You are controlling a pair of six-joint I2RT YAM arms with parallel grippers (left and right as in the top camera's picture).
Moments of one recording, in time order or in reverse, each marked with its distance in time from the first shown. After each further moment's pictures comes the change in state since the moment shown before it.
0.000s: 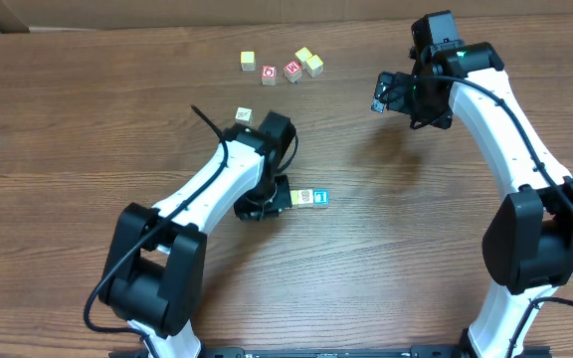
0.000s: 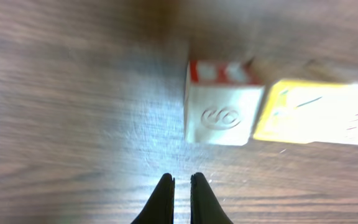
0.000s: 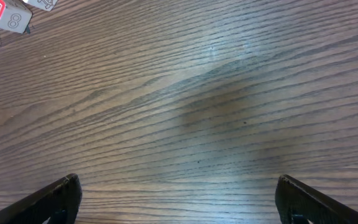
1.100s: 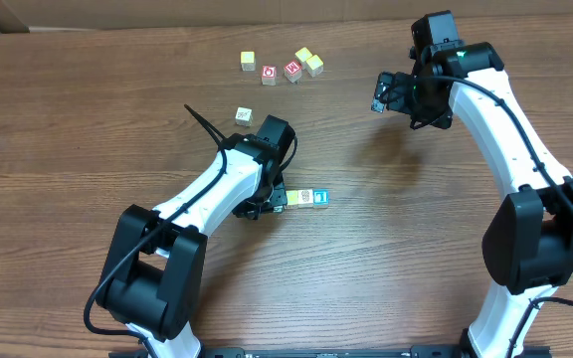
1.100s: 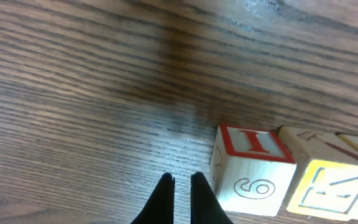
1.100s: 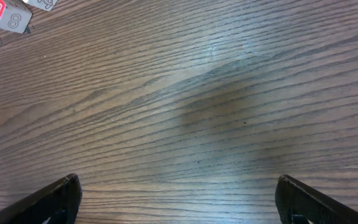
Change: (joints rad) left arm 0.000 -0.014 -0.092 0.166 -0.135 -0.049; right arm 0.000 0.000 0.000 0.001 0.000 0.000
